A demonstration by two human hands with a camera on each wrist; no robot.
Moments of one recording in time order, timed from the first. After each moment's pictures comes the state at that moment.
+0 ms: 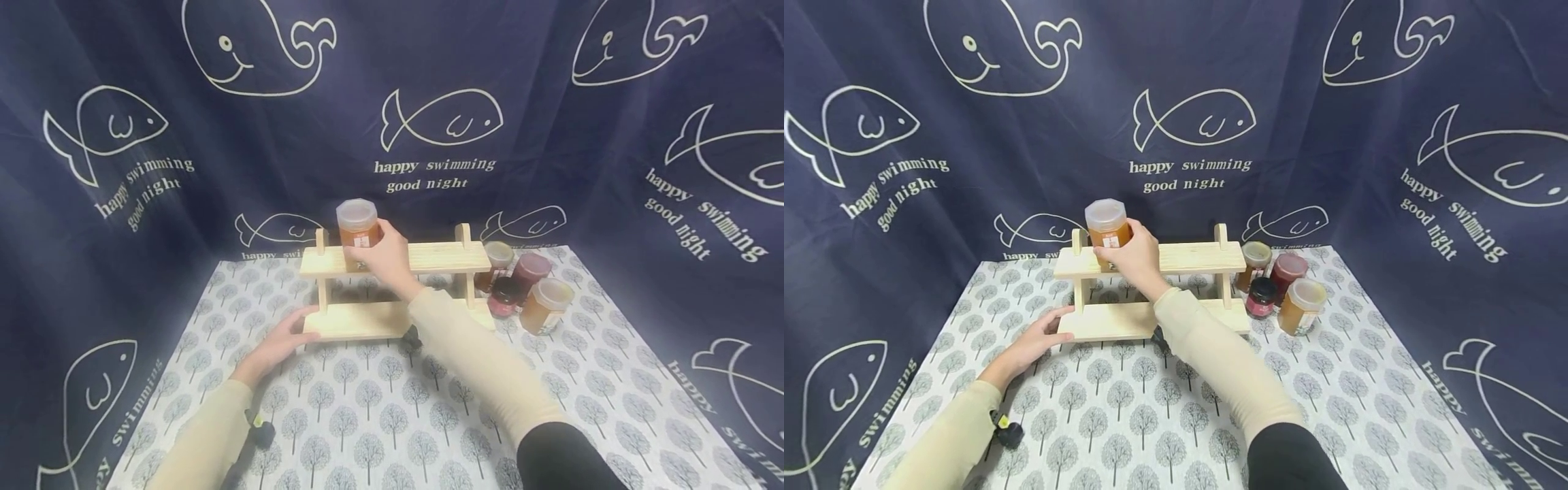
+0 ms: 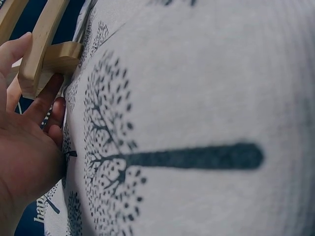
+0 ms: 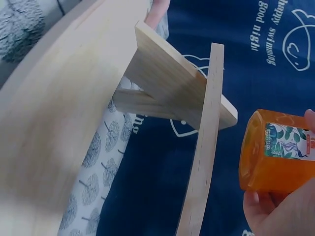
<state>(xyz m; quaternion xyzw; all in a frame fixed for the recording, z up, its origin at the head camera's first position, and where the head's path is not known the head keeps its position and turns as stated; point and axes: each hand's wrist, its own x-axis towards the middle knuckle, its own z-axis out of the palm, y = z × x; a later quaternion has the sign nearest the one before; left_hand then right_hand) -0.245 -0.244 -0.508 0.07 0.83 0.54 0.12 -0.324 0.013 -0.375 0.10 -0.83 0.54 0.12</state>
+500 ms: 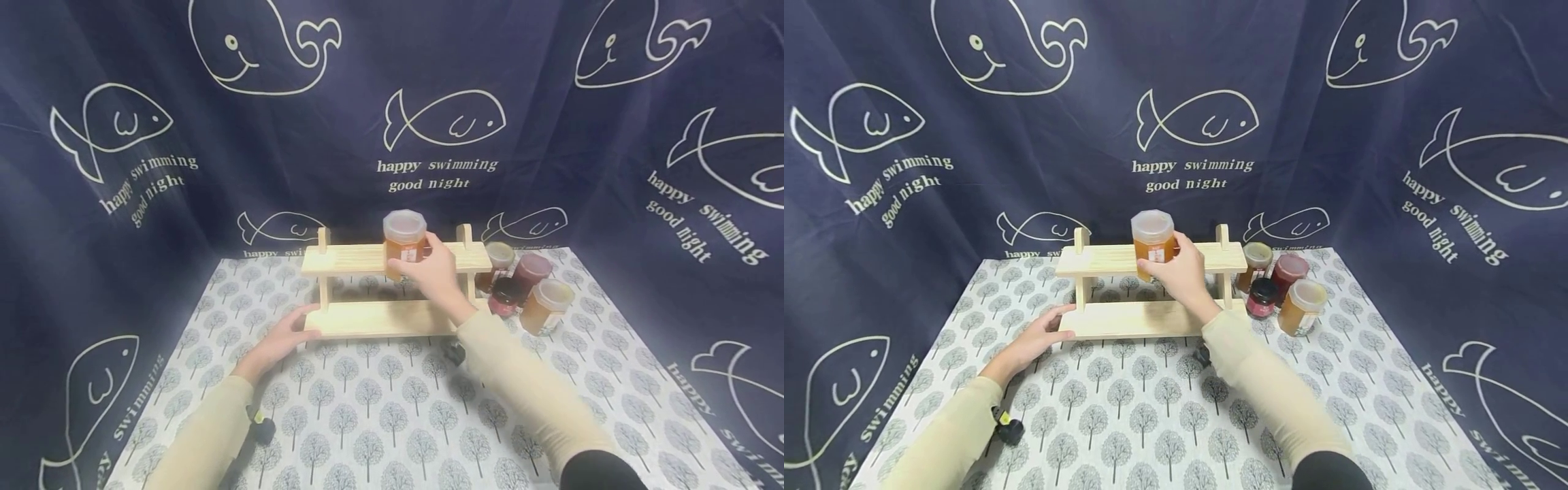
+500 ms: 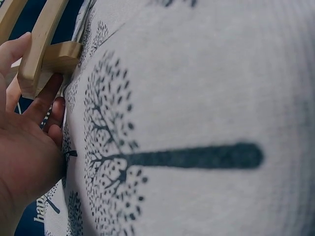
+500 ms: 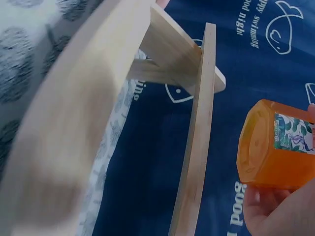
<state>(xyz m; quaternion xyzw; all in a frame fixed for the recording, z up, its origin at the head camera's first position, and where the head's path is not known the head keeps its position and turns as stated) -0.245 -0.244 -0.507 0.06 0.82 0.56 0.12 -0.291 0.088 -0.384 0.07 -0.82 0.56 0.14</state>
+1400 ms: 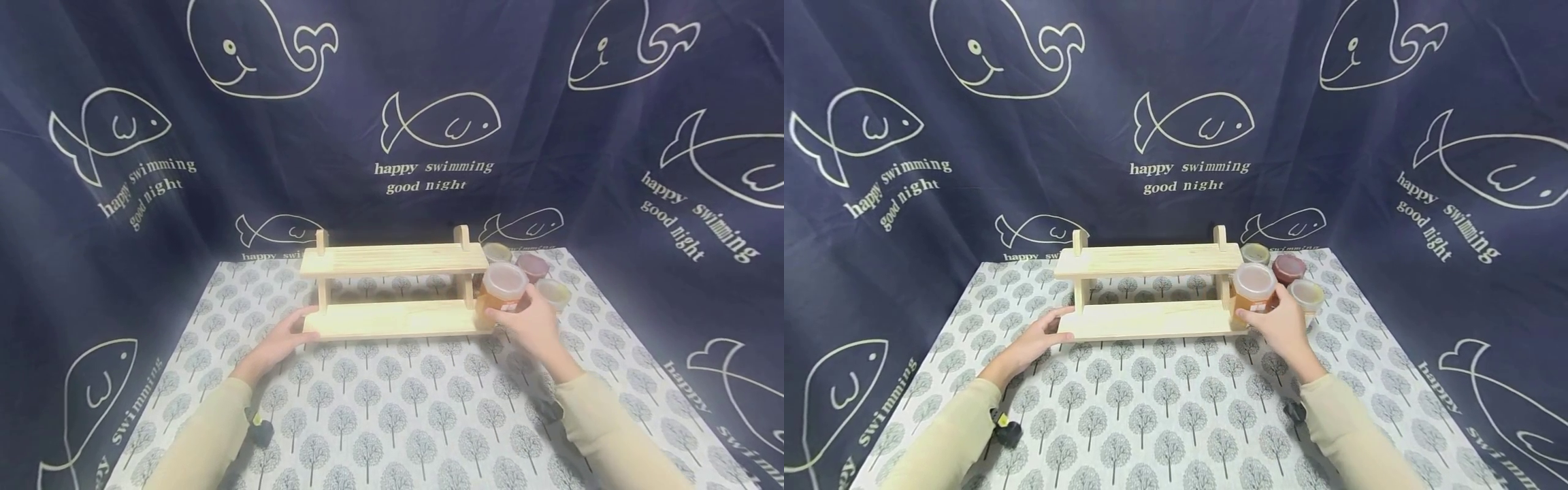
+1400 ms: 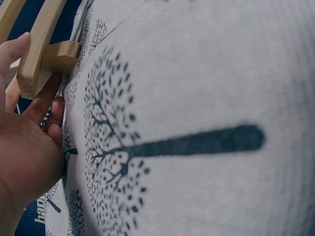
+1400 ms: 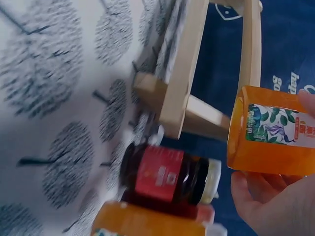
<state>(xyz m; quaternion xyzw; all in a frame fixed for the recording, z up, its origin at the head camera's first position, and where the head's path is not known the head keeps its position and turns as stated) -0.249 -0.249 -0.523 0.05 0.84 0.53 0.11 -0.232 0.255 -0.445 0.02 -0.88 0.46 0.14</state>
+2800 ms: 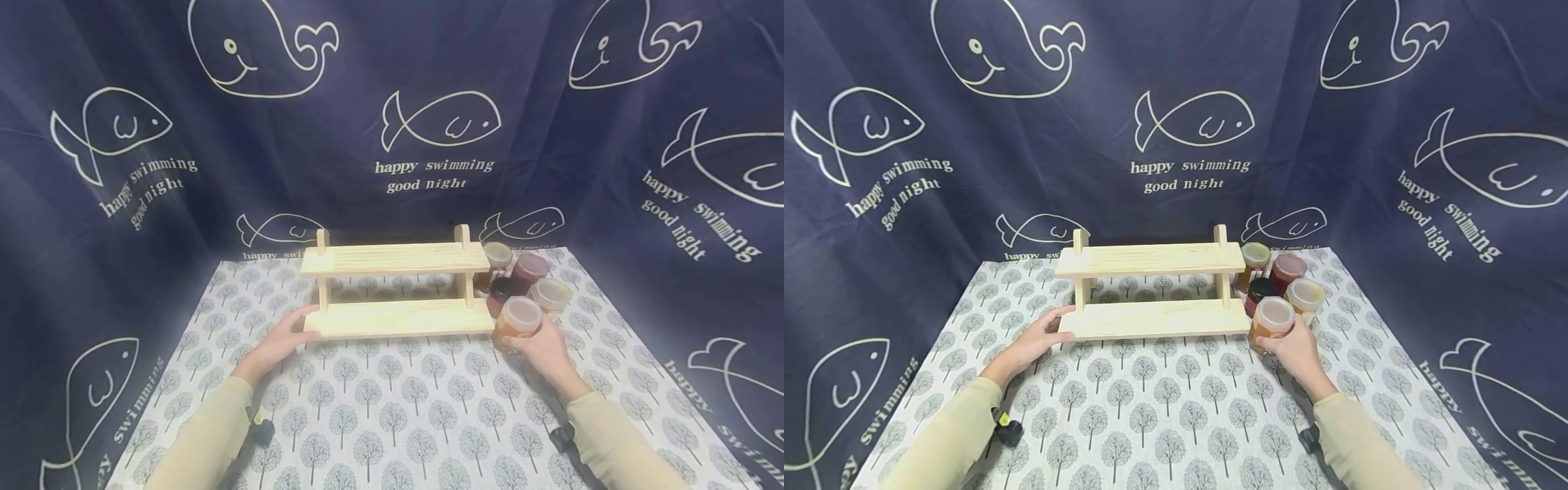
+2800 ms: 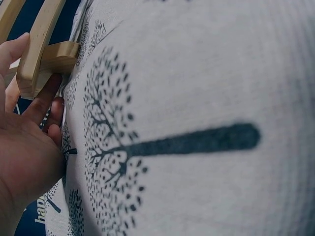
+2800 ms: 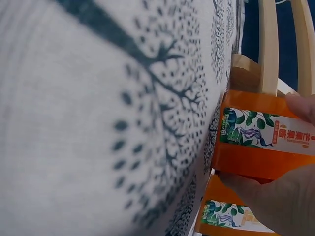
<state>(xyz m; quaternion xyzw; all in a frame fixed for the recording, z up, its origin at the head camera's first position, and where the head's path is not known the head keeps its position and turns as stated) -0.250 -0.251 -0.526 0.06 0.83 0.54 0.12 -0.220 0.293 -0.504 -0.02 -0.87 0.48 0.09</state>
